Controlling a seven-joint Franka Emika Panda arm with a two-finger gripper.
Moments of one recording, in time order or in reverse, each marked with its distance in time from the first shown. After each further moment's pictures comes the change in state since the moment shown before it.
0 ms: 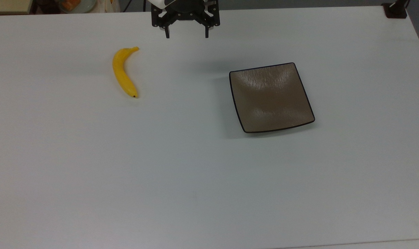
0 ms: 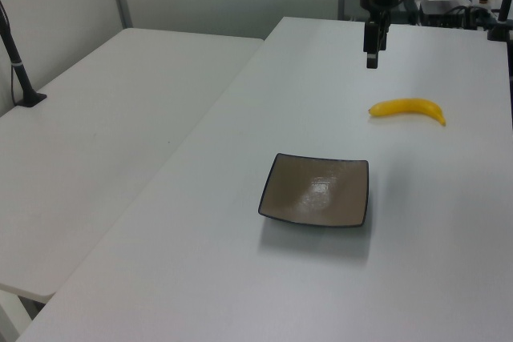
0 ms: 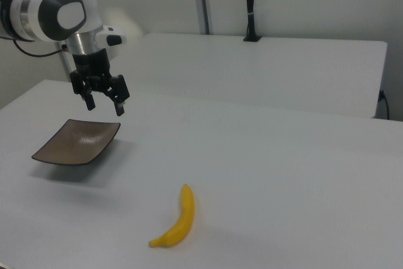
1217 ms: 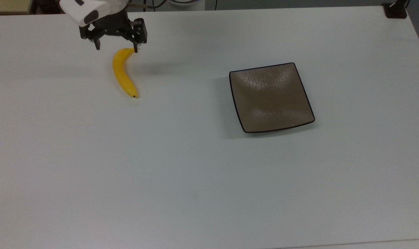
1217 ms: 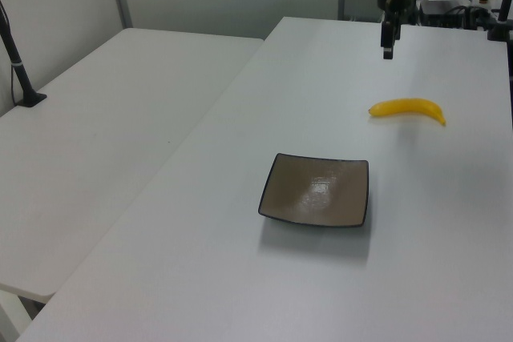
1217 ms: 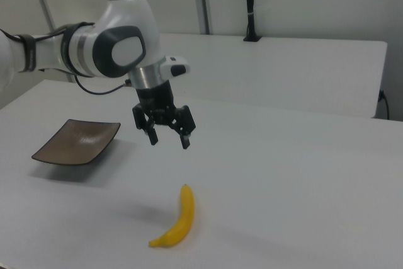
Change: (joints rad) arm -0.048 0.028 -0.223 -0.127 -0.122 0.174 -0.217
